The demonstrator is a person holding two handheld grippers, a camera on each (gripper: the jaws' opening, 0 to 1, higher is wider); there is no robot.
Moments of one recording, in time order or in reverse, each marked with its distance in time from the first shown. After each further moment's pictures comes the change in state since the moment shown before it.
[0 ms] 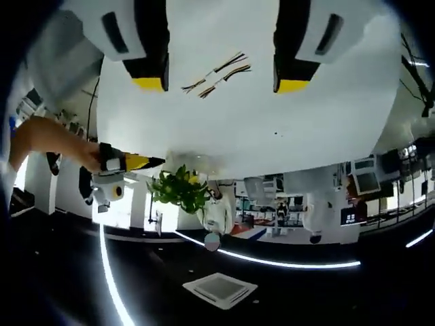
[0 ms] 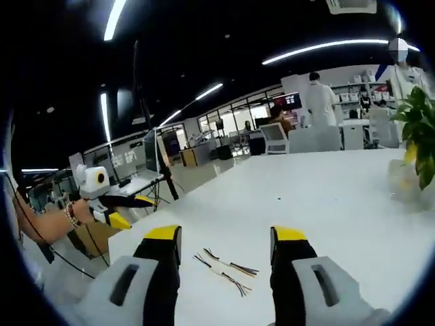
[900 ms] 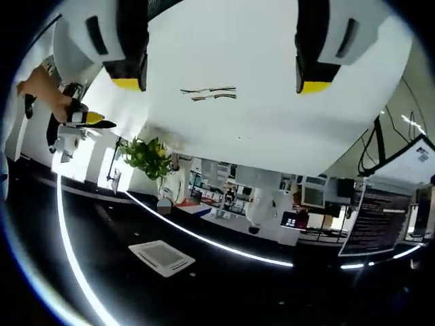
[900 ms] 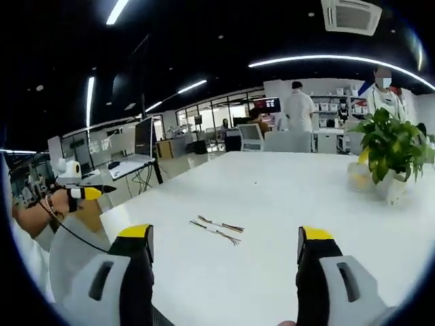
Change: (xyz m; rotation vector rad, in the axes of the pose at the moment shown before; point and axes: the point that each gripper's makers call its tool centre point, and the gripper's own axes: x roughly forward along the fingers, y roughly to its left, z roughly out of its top) left arm -0.116 -0.015 -0.047 -0.251 -0.143 0.256; right arm -0.101 0.046 -0.073 -0.160 0.136 -0.162
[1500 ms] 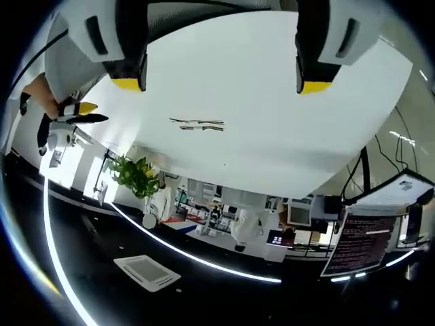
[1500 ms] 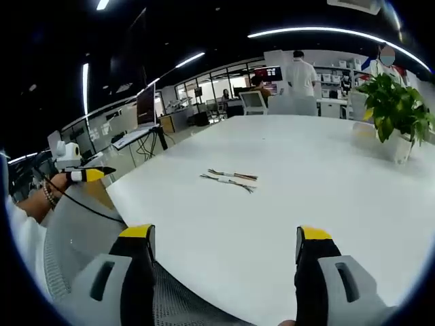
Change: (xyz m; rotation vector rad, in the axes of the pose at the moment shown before) left arm -0.021 0.014 -0.061 -0.043 0.132 0.085; right arm 0.002 0.023 -0.076 0.090 0.143 0.022
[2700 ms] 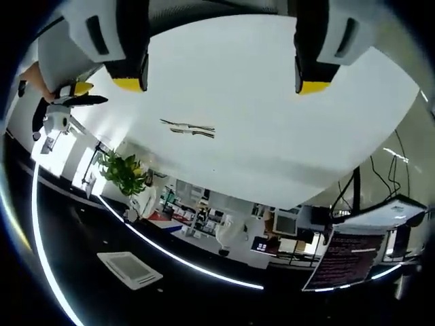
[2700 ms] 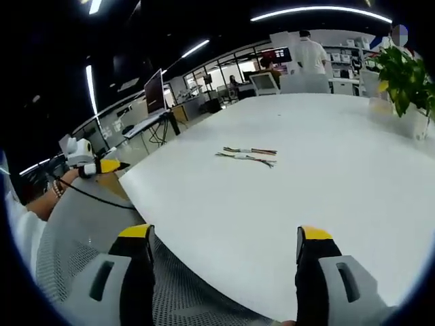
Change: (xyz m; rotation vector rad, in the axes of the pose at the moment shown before) left arm 0.008 -0.001 -0.010 -0.082 0.010 0.054; right arm 0.015 0.015 -0.028 0.043 0.075 0.098
